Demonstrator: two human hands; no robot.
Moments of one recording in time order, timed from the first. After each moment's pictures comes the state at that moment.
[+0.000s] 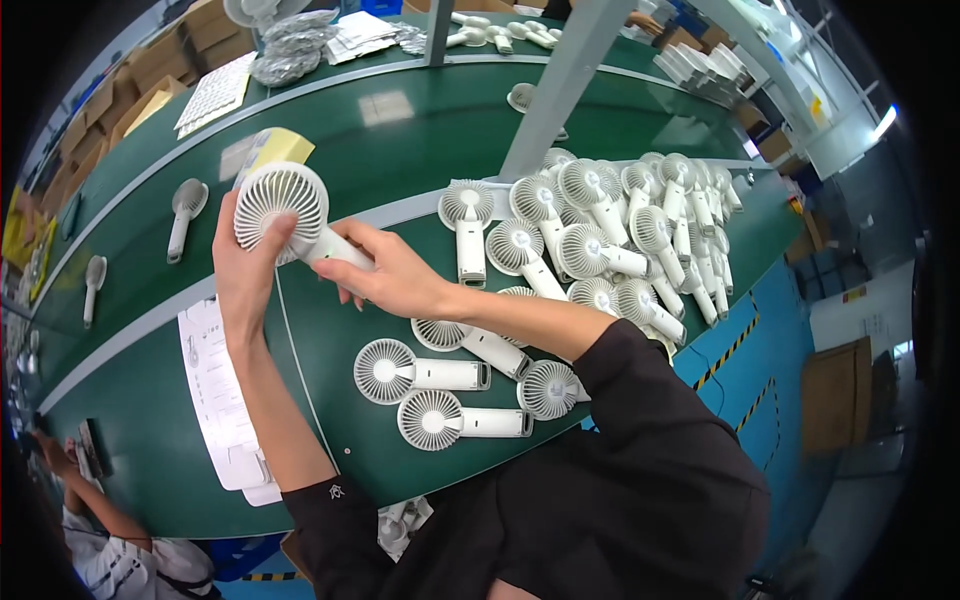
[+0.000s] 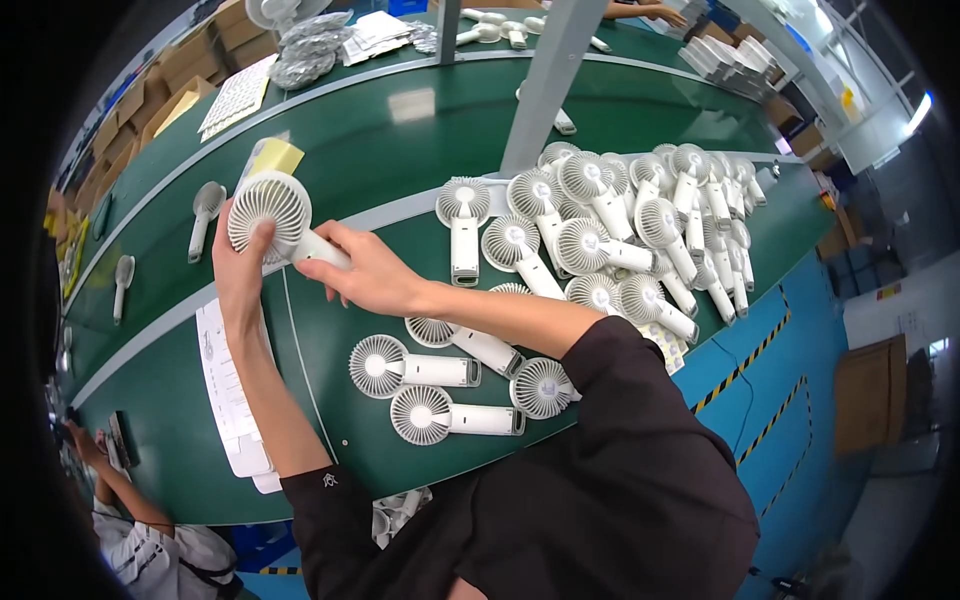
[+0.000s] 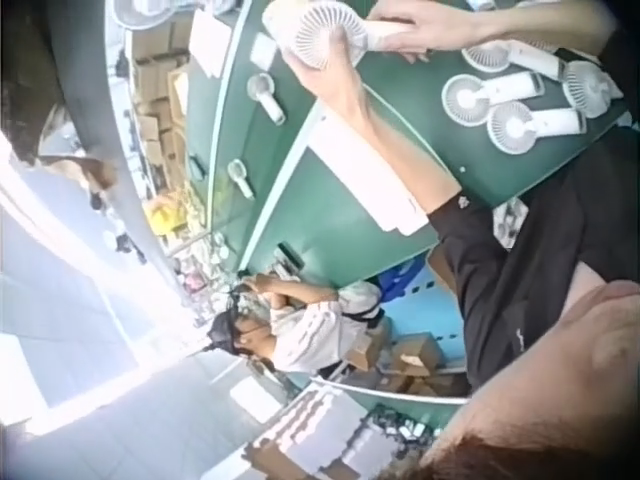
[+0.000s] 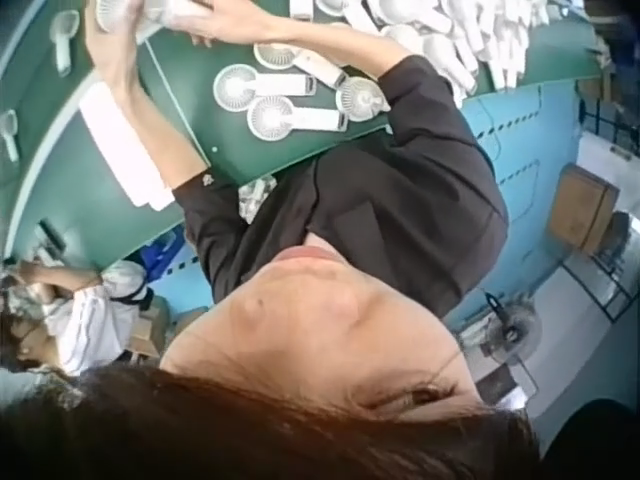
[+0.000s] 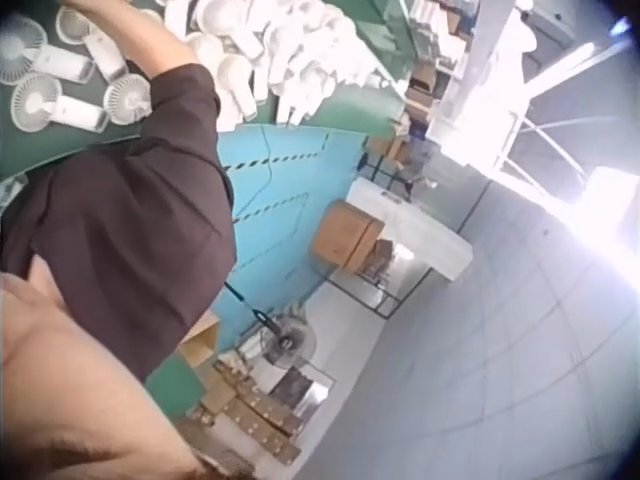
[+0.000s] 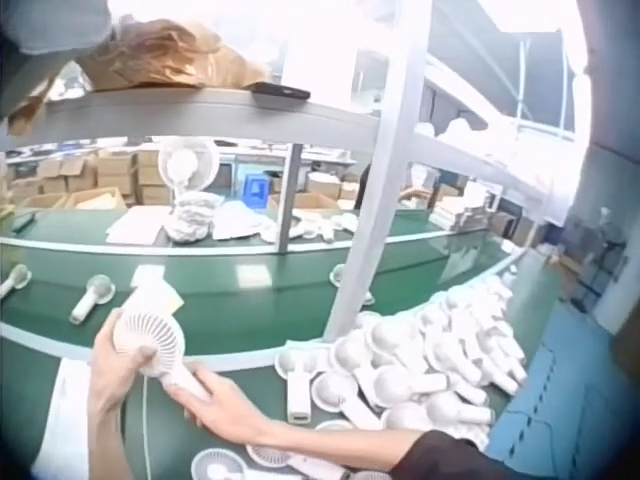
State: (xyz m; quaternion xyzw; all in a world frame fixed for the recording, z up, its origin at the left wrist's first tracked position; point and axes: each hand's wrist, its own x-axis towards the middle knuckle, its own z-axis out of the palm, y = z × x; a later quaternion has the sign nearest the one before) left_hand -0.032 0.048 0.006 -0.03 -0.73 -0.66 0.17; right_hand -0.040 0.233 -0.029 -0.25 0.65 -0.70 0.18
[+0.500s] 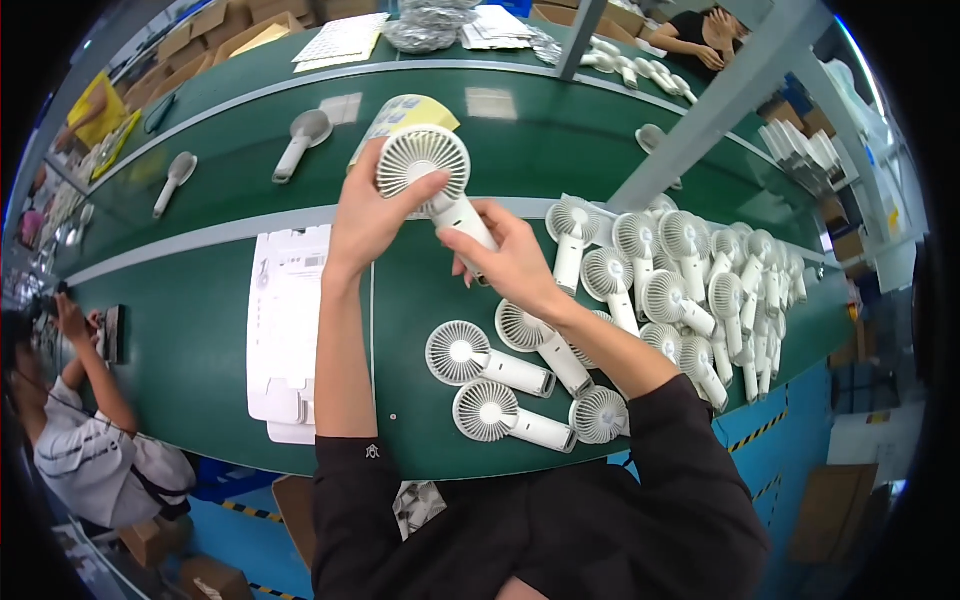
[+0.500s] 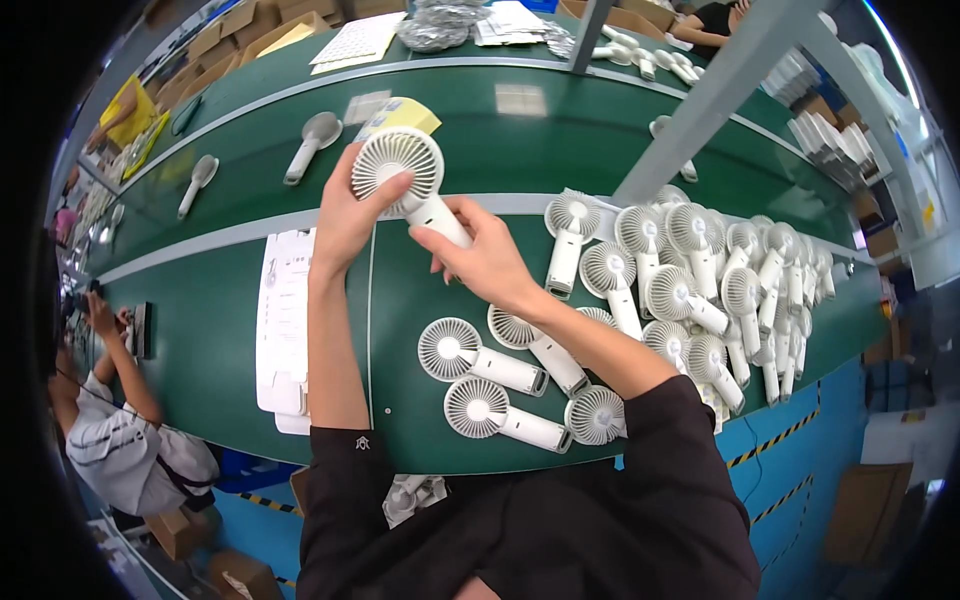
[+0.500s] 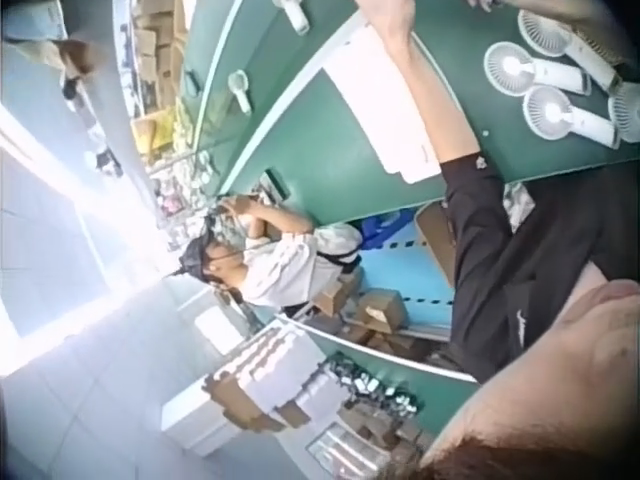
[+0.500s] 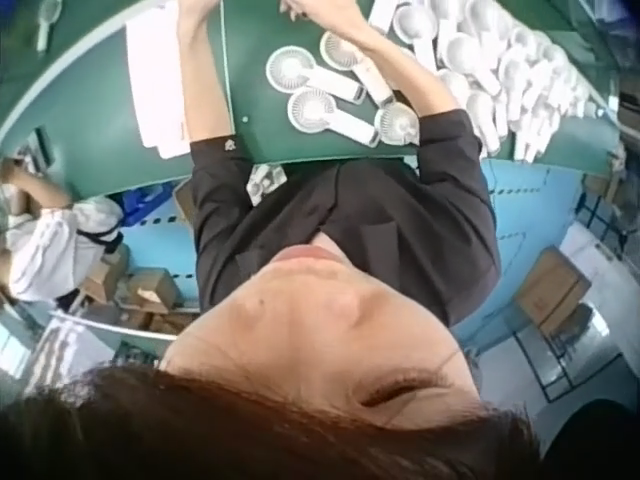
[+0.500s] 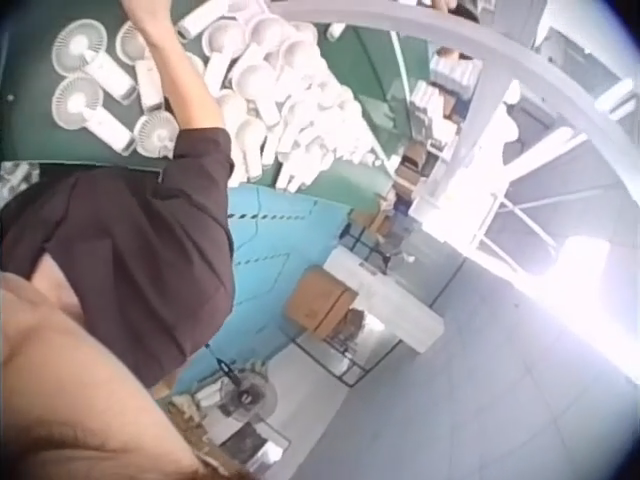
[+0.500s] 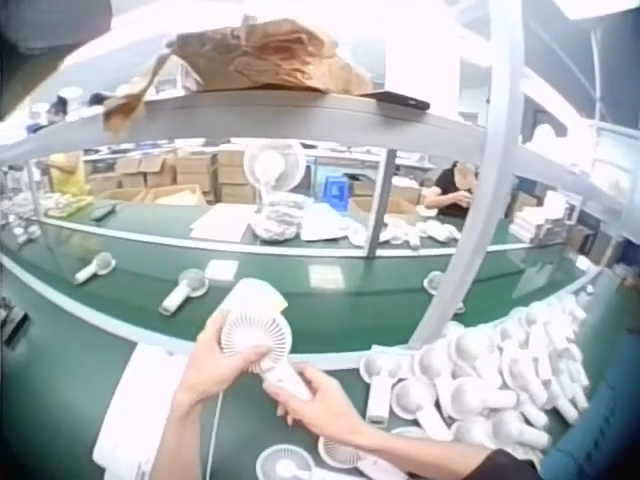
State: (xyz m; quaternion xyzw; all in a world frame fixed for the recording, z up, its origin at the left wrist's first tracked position) left_hand -0.036 0.040 -0.006 -0.06 -0.73 -0.66 0.17; right_hand -0.035 0.229 -0.027 -0.21 0.67 -0.70 0.18
